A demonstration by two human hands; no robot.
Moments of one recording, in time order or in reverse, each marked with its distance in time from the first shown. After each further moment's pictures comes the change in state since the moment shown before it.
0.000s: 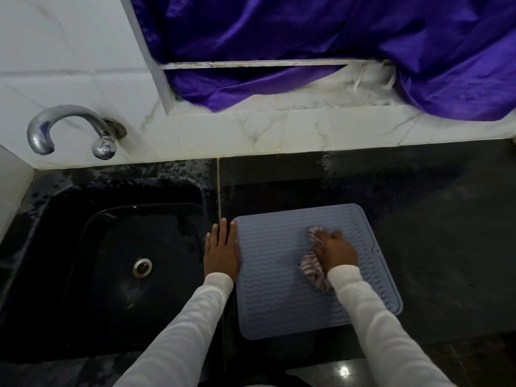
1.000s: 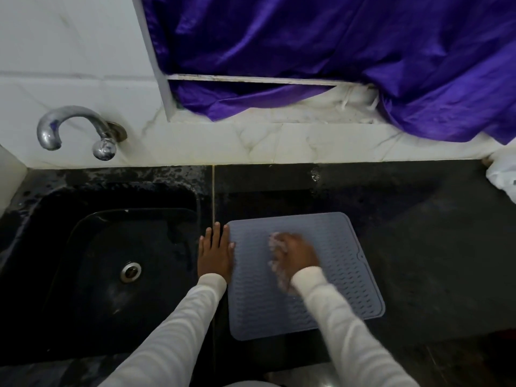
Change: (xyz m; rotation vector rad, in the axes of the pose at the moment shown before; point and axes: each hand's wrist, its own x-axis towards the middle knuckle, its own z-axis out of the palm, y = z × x) left_hand -0.003 0.004 -0.004 -0.078 0.017 -0.005; right_hand -0.035 -0.075 -0.023 0.383 0.004 -0.200
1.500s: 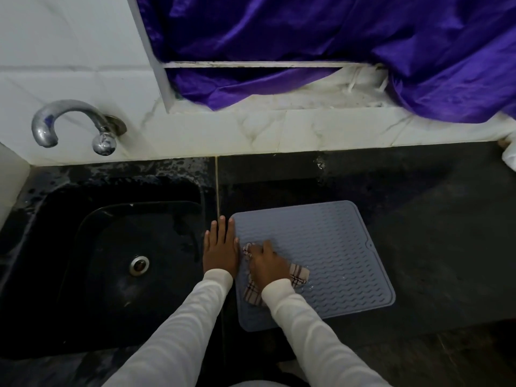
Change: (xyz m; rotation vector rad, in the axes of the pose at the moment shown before) left_hand -0.001 -0.007 0.010 0.047 0.037 0.011; right_hand -0.015 -0.038 0.084 -0.419 -0.027 -0.041
